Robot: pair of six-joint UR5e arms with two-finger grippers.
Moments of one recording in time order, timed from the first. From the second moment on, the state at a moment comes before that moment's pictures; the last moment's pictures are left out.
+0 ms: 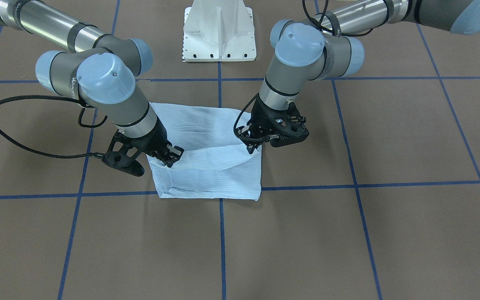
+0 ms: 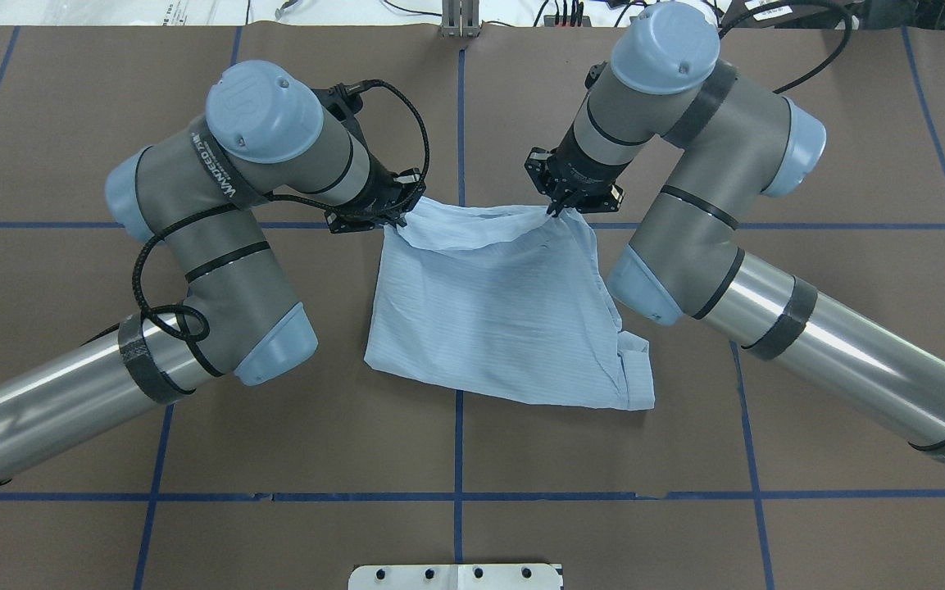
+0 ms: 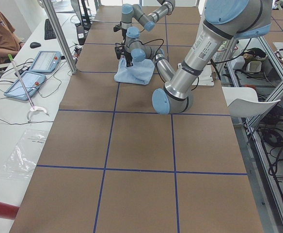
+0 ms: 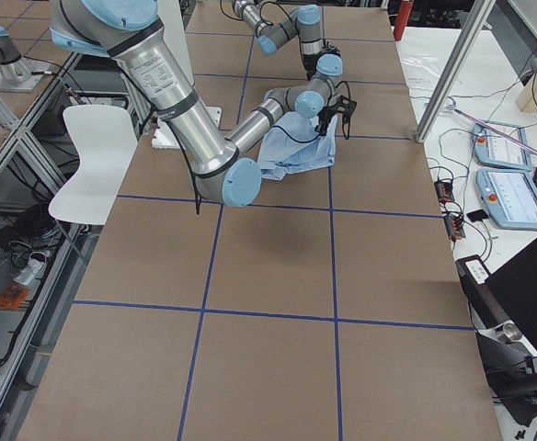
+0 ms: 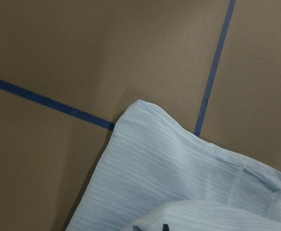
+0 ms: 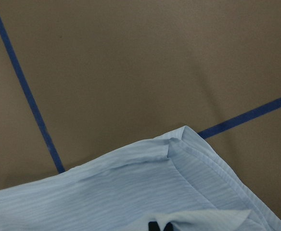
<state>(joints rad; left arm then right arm) -0.68 -2.31 -1.54 -1.89 -1.92 -1.56 0.77 -0.86 1.50 -1.40 2.09 1.50</state>
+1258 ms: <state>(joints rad) -0.72 -2.37 -1.35 -2.04 -1.92 -1.56 0.78 -0.83 1.40 -1.37 2.09 1.50</state>
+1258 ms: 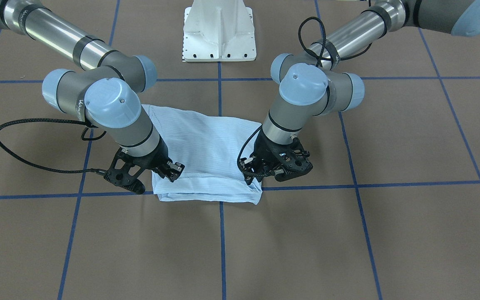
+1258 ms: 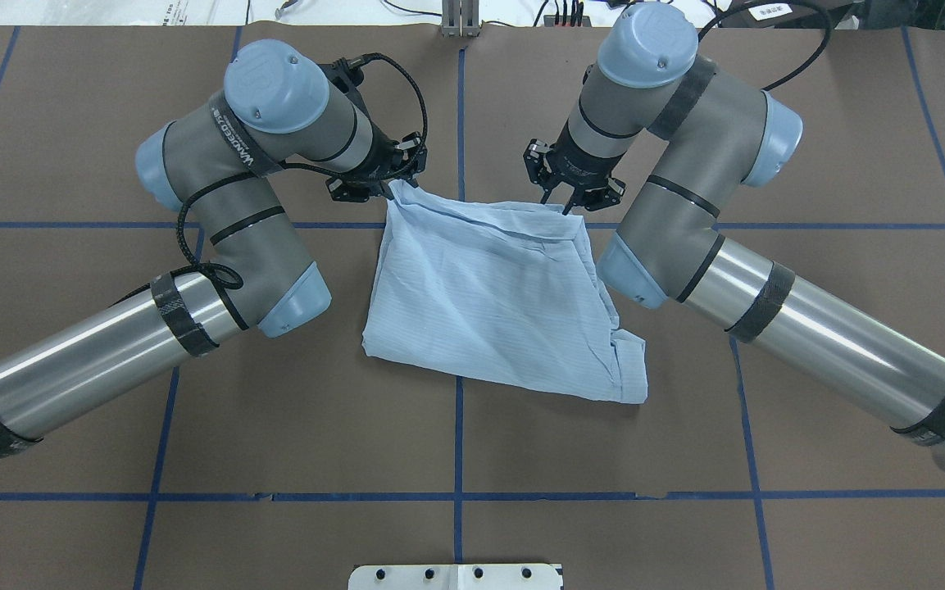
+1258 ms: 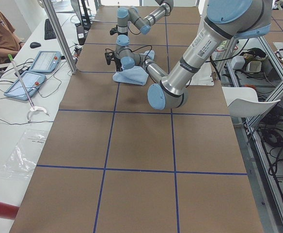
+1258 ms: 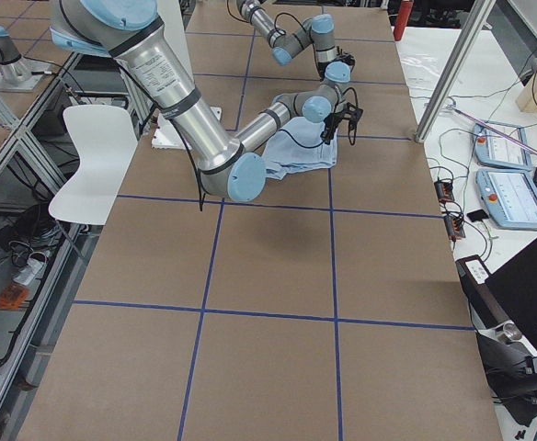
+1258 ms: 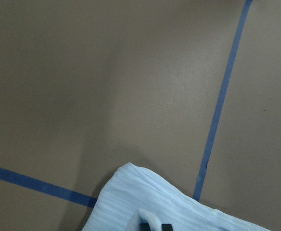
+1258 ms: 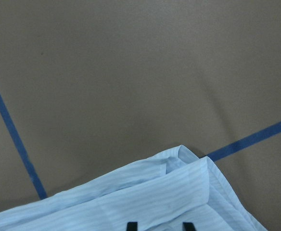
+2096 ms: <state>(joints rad) -0.83 -2.34 -1.35 -1.95 -1.98 -1.40 0.71 -0.84 1.39 -1.22 2.02 1.40</state>
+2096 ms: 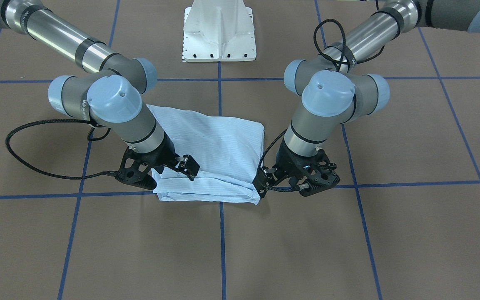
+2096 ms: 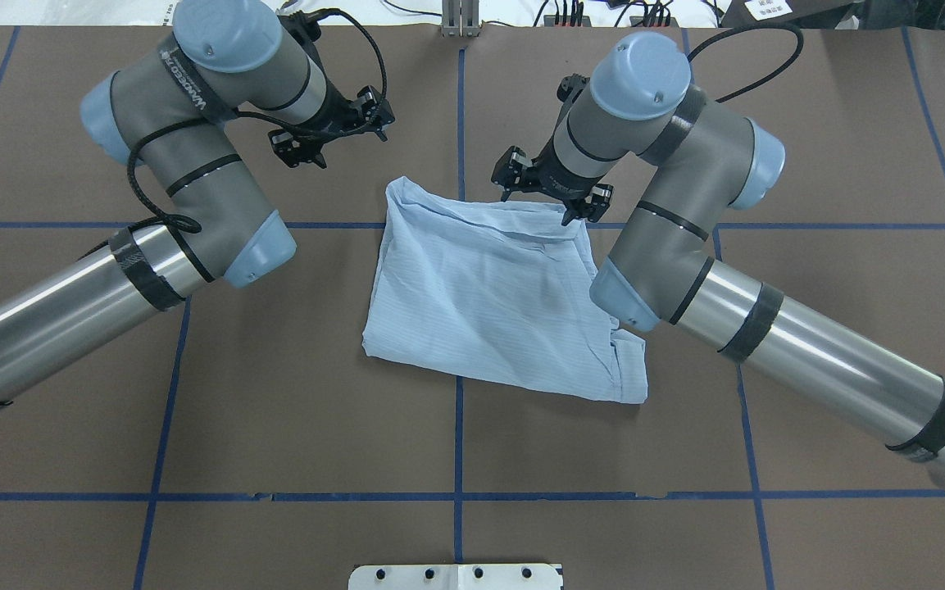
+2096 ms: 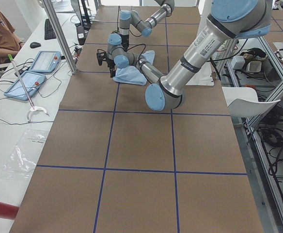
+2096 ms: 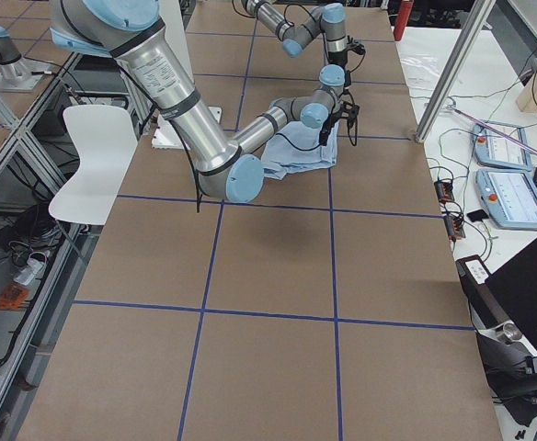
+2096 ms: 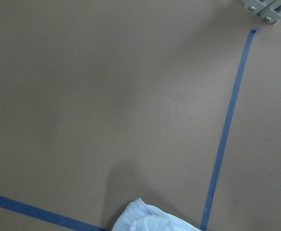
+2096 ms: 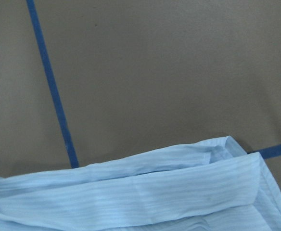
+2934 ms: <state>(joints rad) -0.91 -2.25 -1.37 -1.95 -2.04 -1.25 0.57 -0.70 1.27 -1.36 1.78 1.20</state>
